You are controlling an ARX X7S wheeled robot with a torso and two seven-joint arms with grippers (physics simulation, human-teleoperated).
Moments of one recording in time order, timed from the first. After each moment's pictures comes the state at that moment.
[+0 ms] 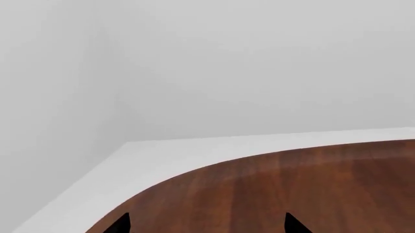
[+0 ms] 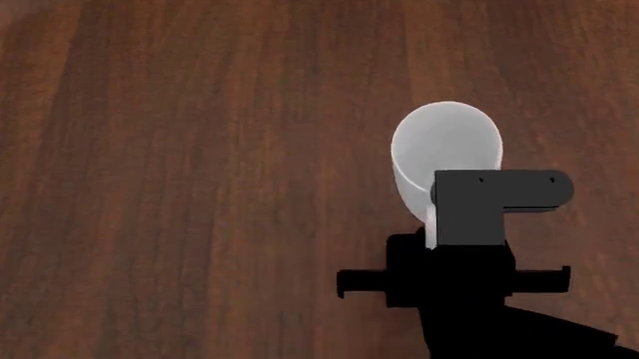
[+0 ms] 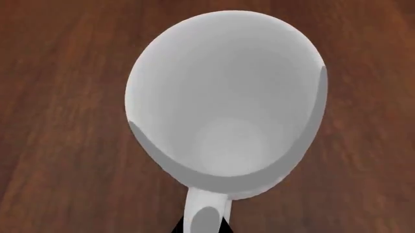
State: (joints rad) left arm -0.29 -0.44 -0.14 0.52 -0.35 -0.45 -0.26; right arm 0.80 0.58 -0.47 -0.27 1.33 0.91 0.94
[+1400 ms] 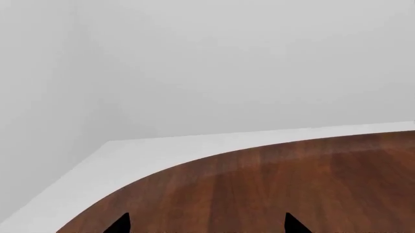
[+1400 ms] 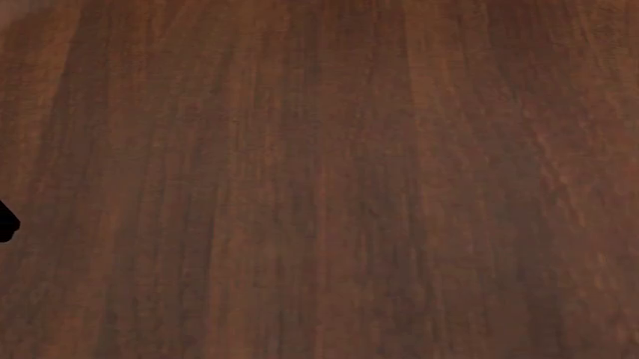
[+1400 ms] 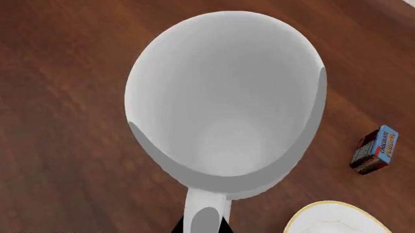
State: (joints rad) left arm -0.36 -0.42 -0.04 0.37 -0.31 -0.35 -0.23; right arm -0.48 0.87 0.71 -0.79 1.59 0.62 1.16
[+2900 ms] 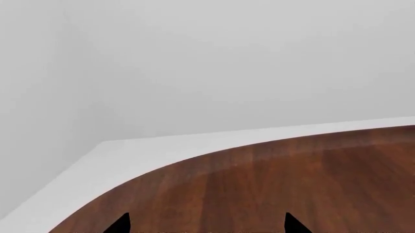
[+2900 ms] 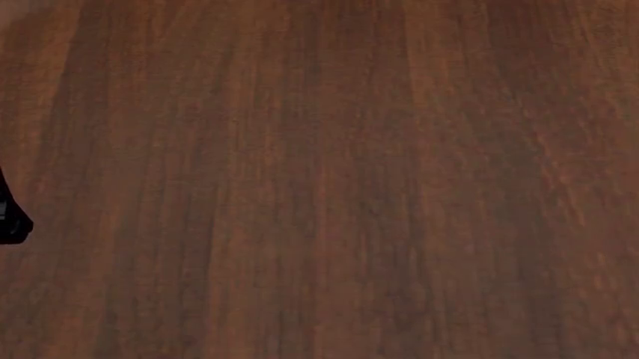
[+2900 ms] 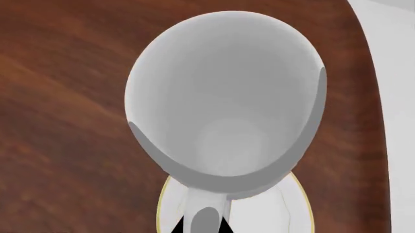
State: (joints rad) left arm -0.37 -0.42 0.00 0.37 -0.31 -0.35 -0.24; right arm -0.69 0.30 1.24 -0.66 1.41 0.74 0.66
